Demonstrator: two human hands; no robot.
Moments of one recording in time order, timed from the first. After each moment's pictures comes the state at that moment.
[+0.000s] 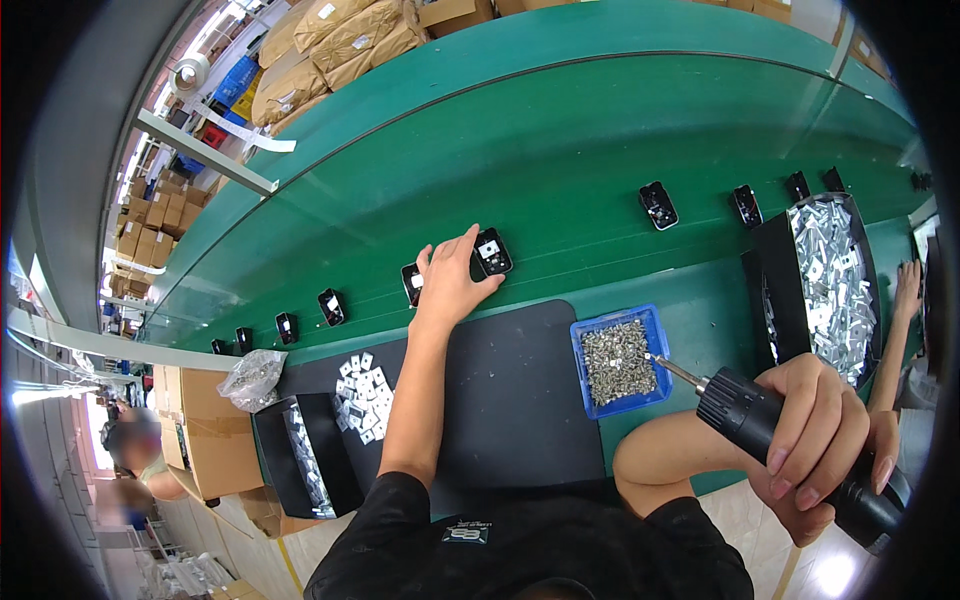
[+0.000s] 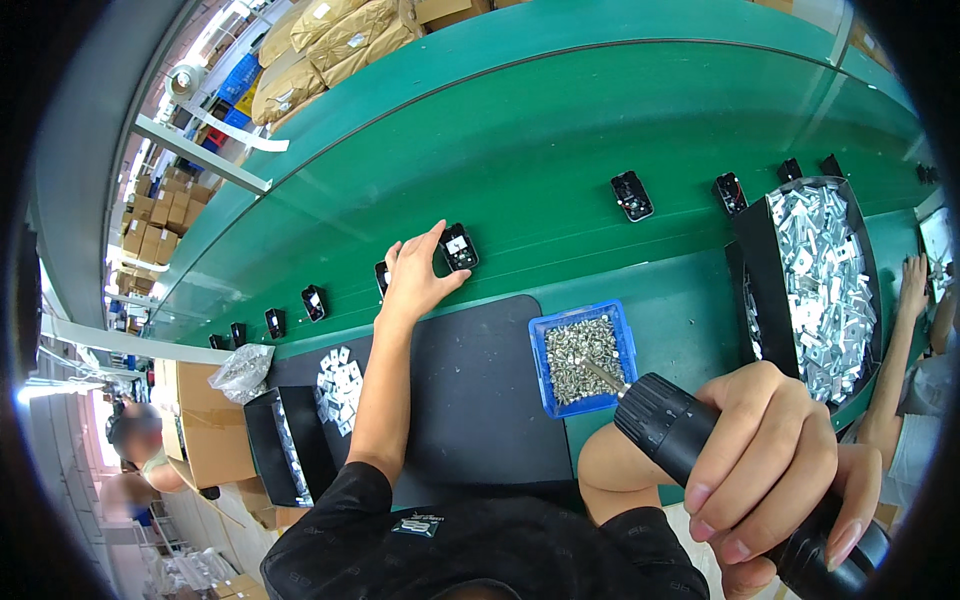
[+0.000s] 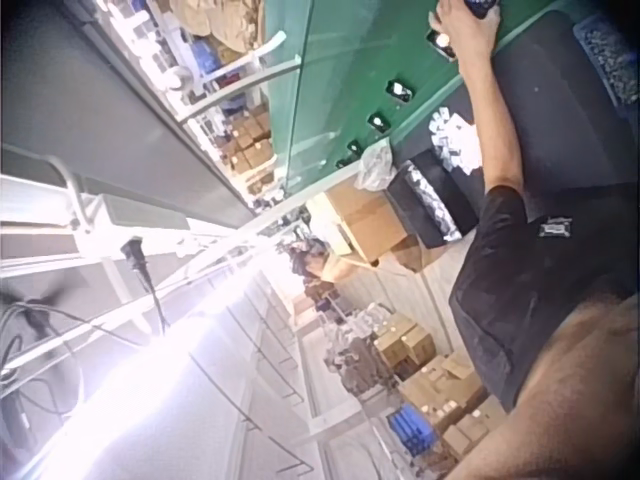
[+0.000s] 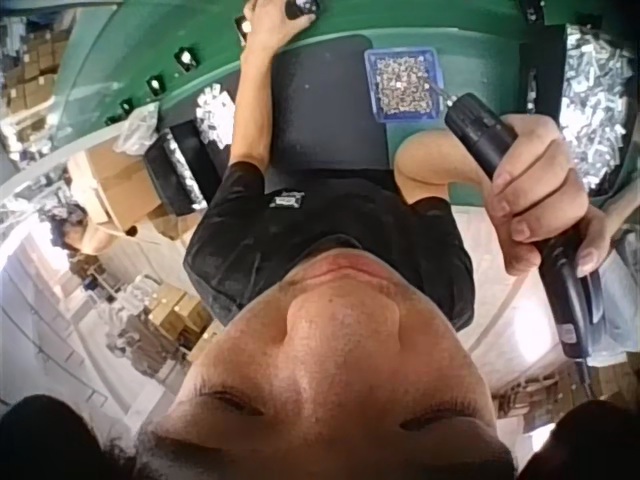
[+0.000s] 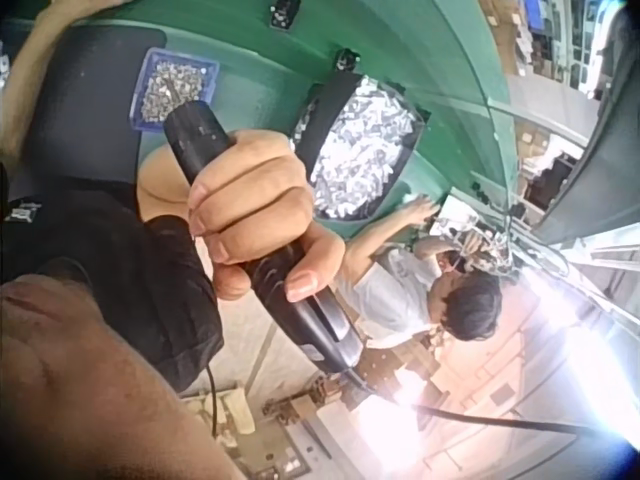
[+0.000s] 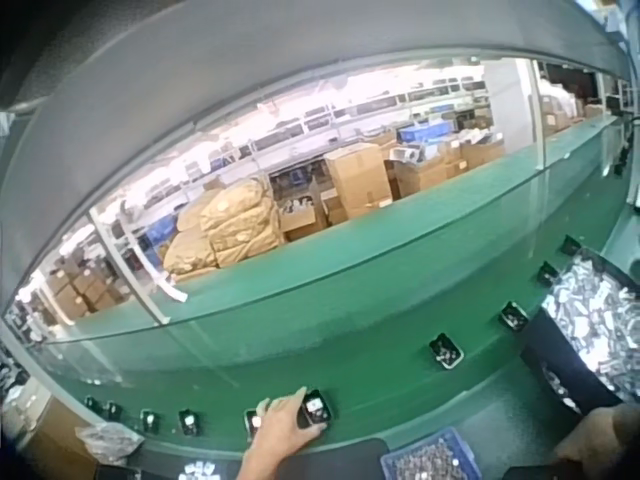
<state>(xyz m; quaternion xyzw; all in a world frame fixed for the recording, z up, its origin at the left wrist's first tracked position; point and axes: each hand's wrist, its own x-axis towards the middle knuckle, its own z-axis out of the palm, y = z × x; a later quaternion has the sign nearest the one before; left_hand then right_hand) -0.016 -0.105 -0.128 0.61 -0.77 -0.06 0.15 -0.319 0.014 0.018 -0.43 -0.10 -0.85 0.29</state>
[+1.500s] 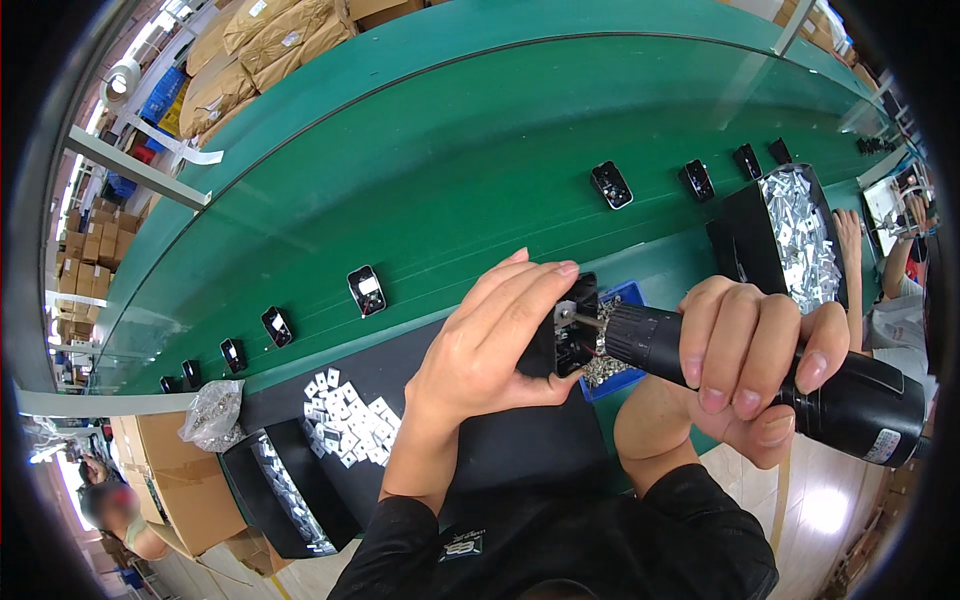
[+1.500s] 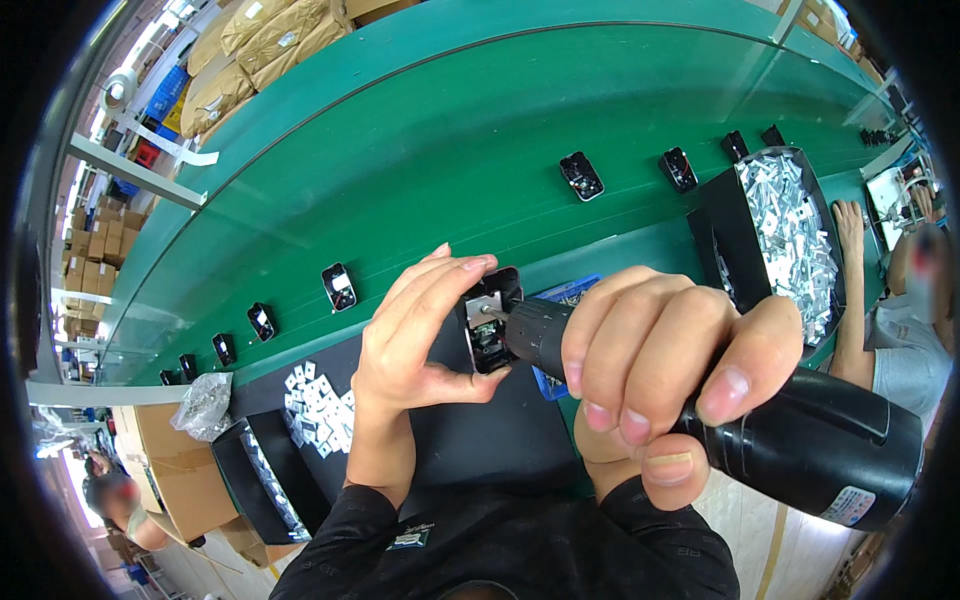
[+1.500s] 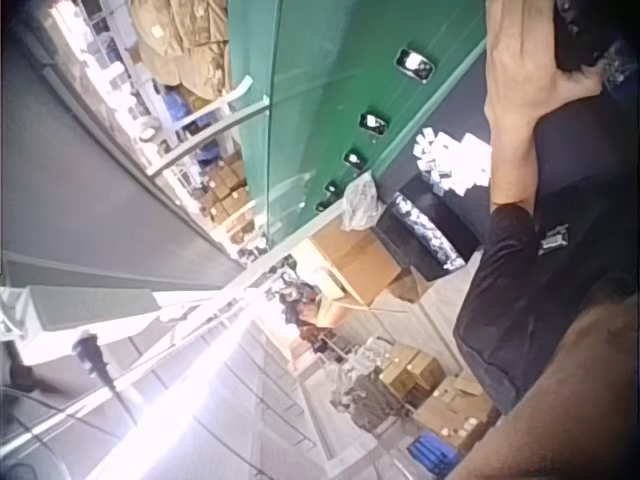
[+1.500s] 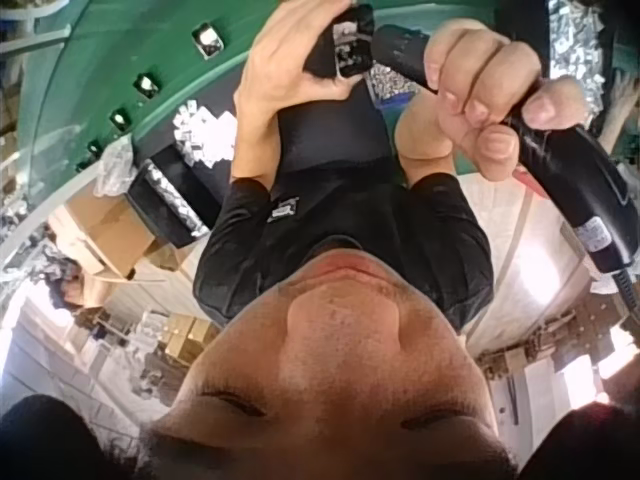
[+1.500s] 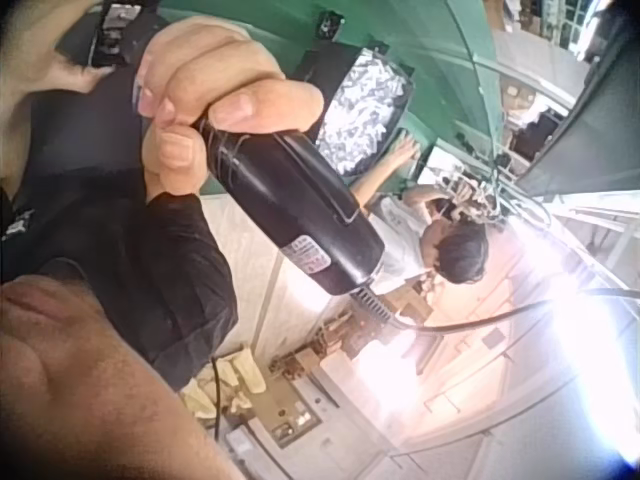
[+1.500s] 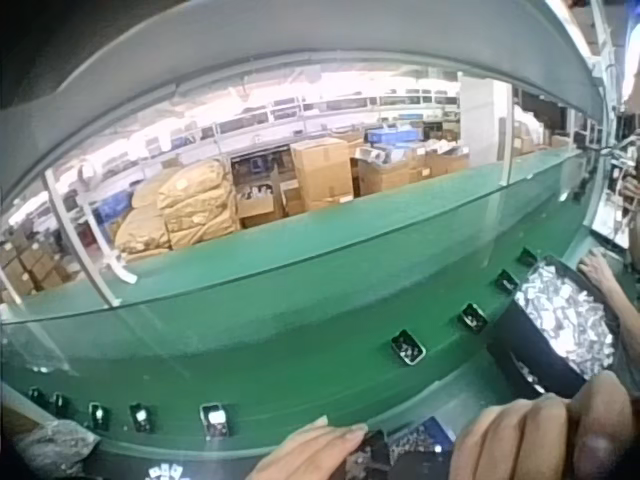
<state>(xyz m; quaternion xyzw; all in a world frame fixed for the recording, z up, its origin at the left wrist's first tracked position) -0.076 -0.044 -0.029 0.25 -0.84 -0.17 0.45 -0.255 -0.016 0.015 -0.54 -0.01 -0.76 0.36</state>
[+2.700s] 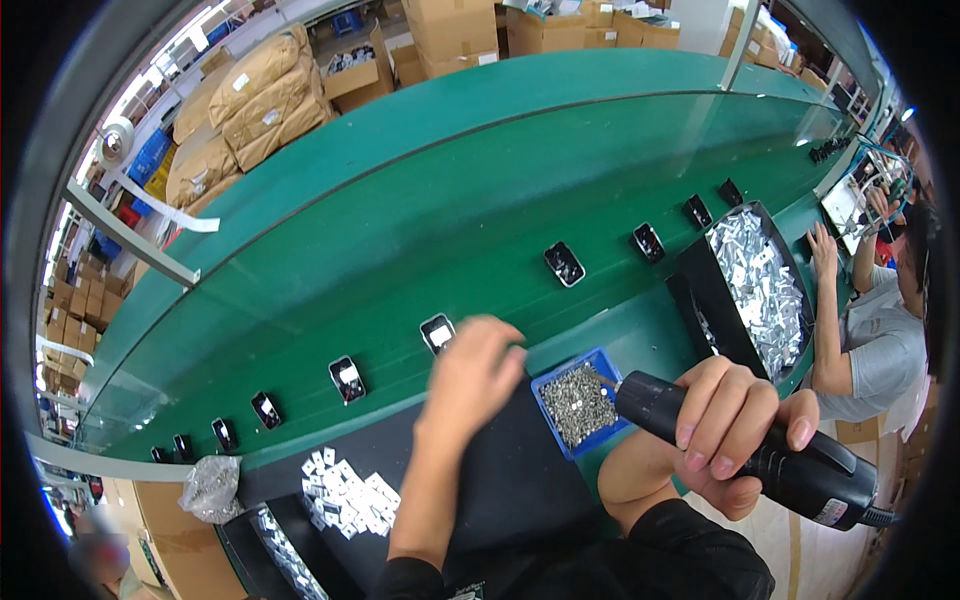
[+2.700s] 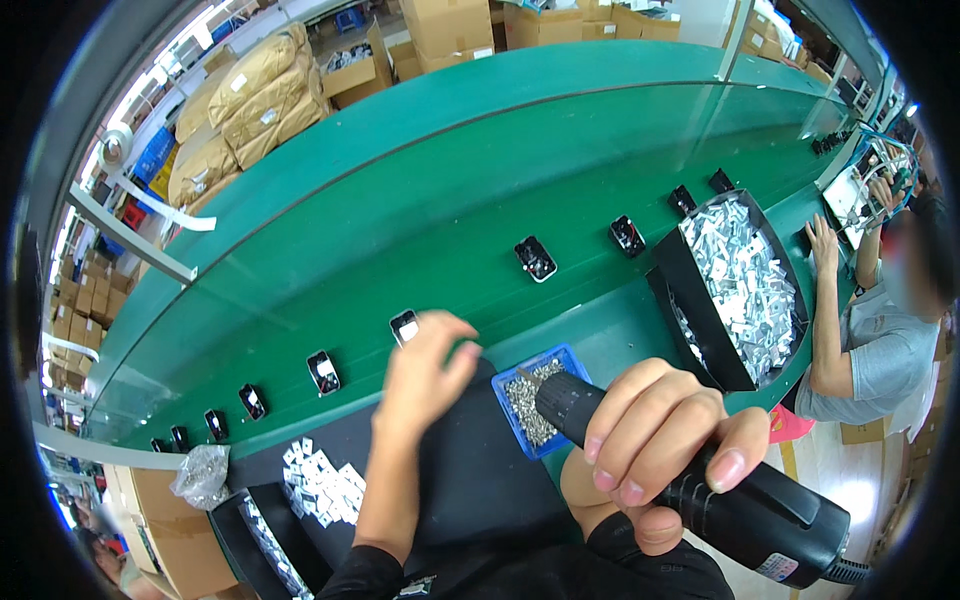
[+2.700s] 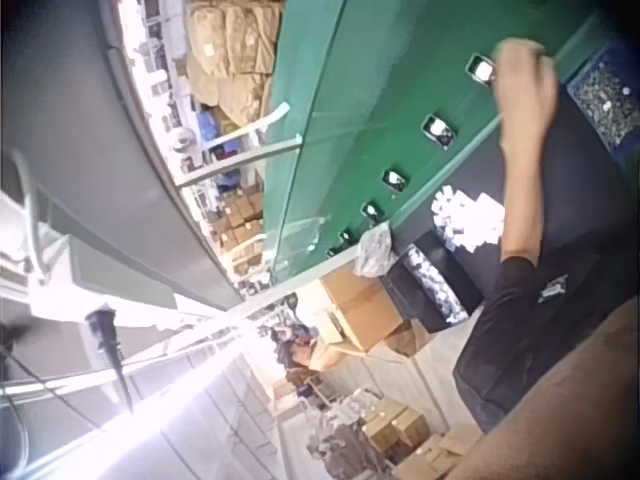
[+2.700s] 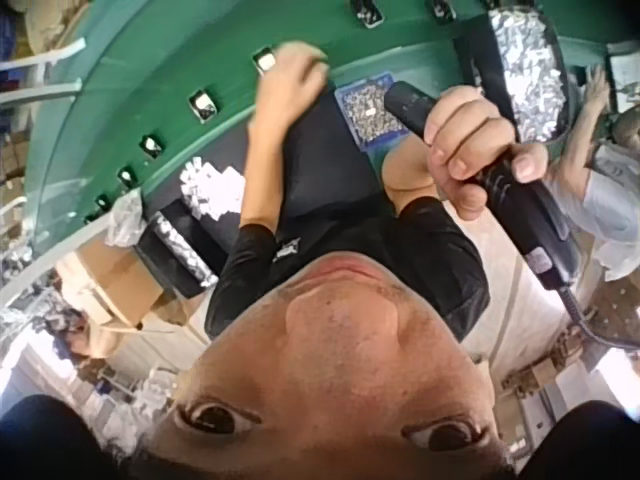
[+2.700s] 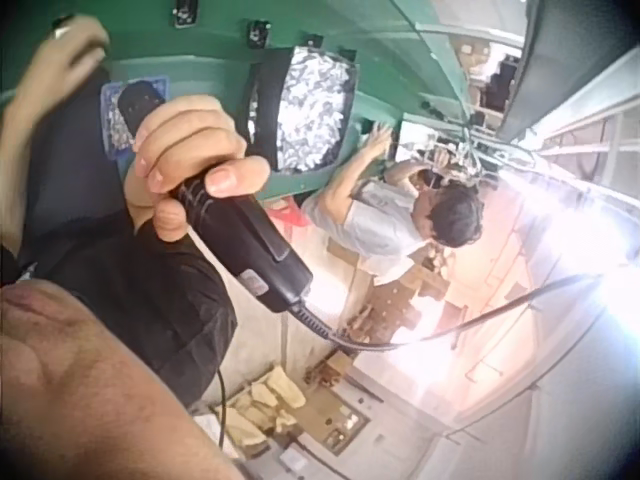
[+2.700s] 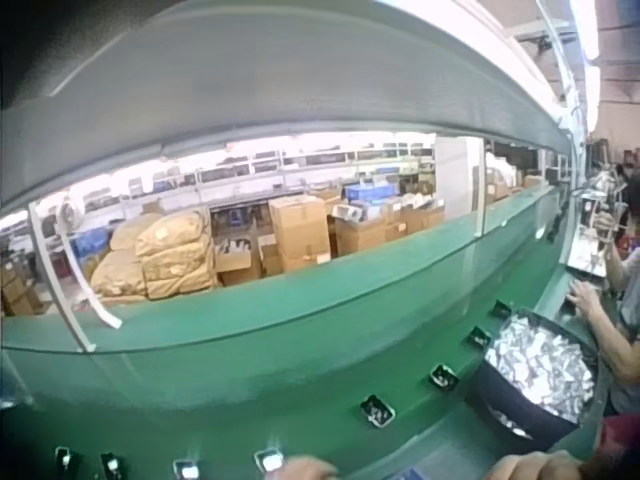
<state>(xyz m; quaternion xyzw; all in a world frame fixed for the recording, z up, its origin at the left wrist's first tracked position) -0.088 -0.074 -0.086 0.39 -0.83 -0.20 0.34 -0.277 0.003 0.017 -0.57 -0.02 -0.79 0.20</state>
